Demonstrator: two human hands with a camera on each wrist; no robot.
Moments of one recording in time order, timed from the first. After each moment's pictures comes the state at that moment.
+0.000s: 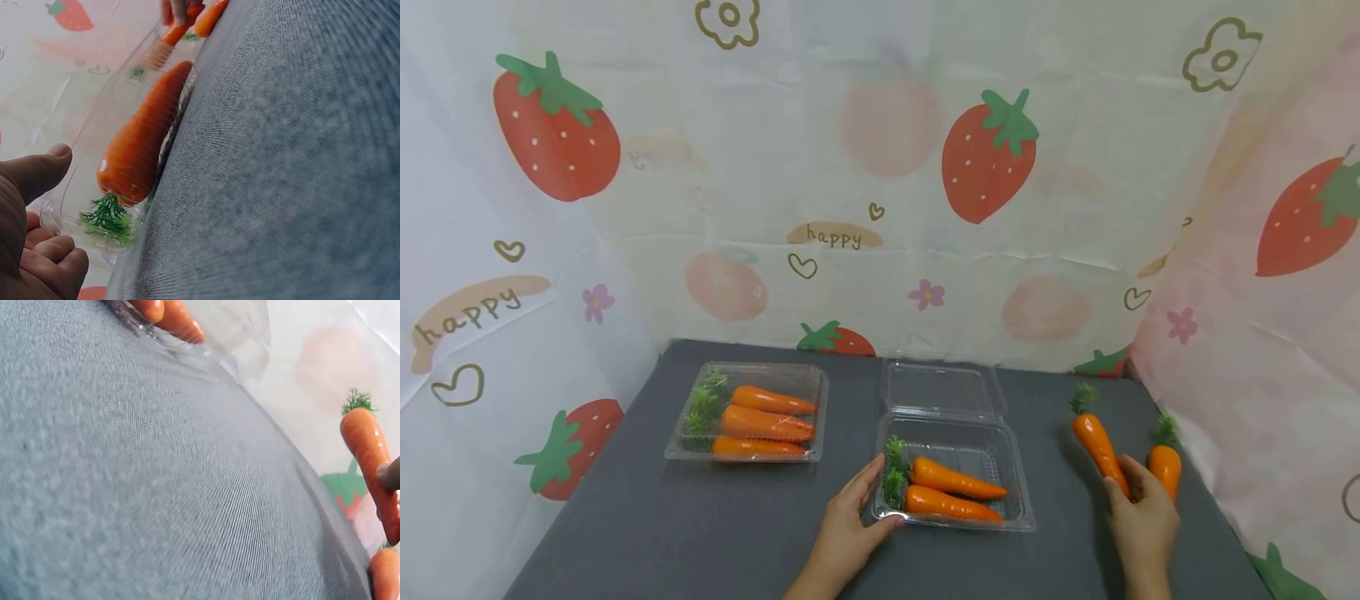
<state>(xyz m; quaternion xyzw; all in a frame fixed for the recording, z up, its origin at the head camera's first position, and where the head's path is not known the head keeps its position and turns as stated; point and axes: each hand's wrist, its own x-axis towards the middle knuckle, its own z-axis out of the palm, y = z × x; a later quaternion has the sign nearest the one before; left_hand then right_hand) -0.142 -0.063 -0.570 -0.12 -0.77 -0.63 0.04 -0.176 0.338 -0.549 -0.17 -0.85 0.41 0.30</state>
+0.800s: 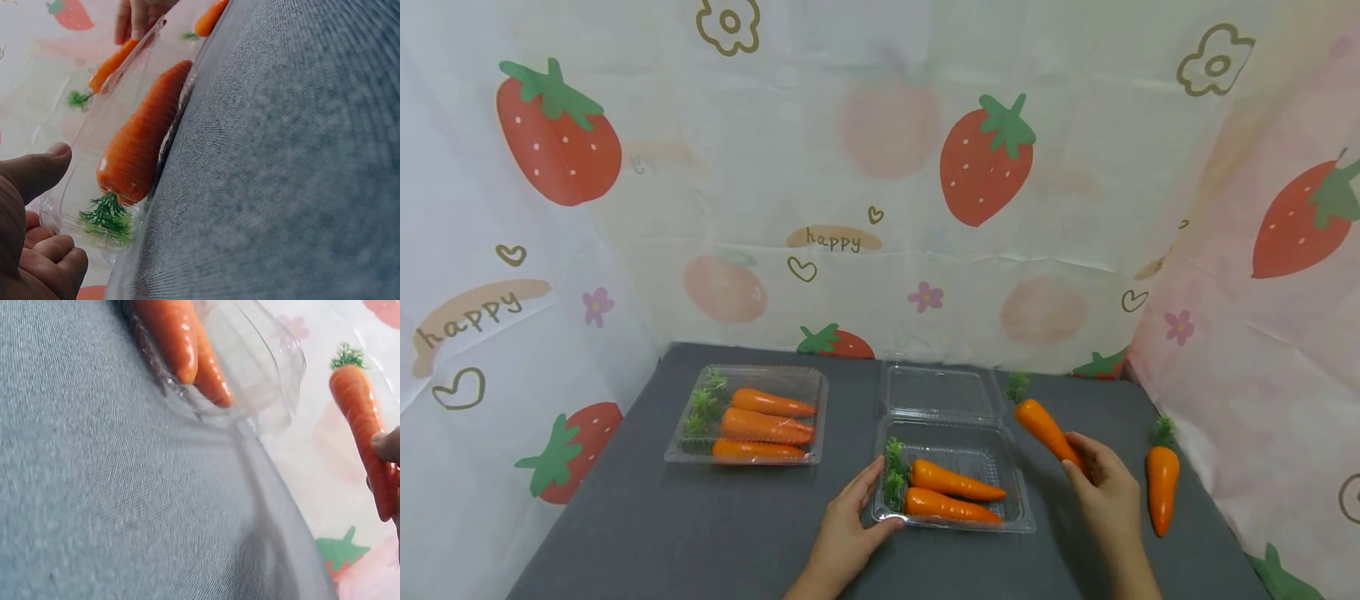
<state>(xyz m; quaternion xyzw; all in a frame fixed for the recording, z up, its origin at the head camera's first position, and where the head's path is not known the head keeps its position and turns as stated) -0.143 -0.063 -0.570 -0.12 -0.77 -0.62 0.05 -0.187 0.298 -0.524 0.00 -0.86 0.44 0.27</state>
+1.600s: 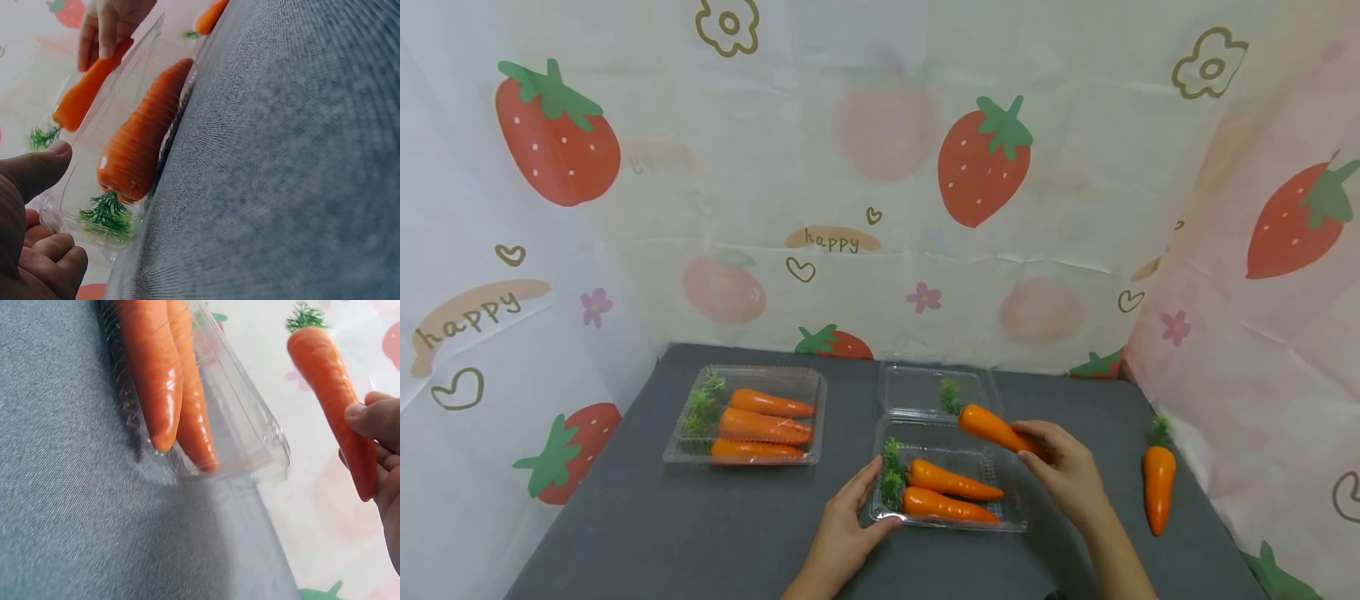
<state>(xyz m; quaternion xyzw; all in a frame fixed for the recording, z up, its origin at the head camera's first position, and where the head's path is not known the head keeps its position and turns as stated) -0.143 -0.065 -0.567 -0.13 -0.77 -0.62 0.04 -0.190 0.258 -0.479 0.20 -0.86 0.43 0.18</state>
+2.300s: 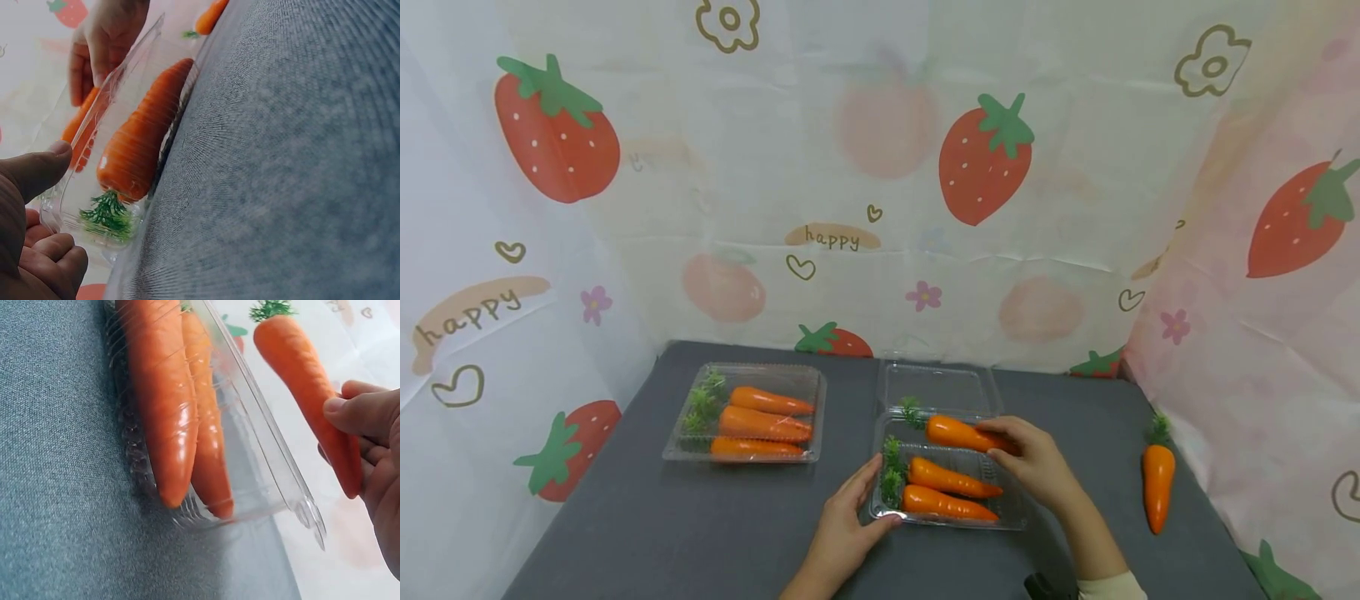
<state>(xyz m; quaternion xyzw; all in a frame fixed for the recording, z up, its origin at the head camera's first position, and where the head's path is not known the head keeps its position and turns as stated) -0.142 -0.066 -0.567 -0.12 -0.78 -0.61 0.04 -0.222 0.245 -0.501 0.24 -0.87 0.42 0.05</state>
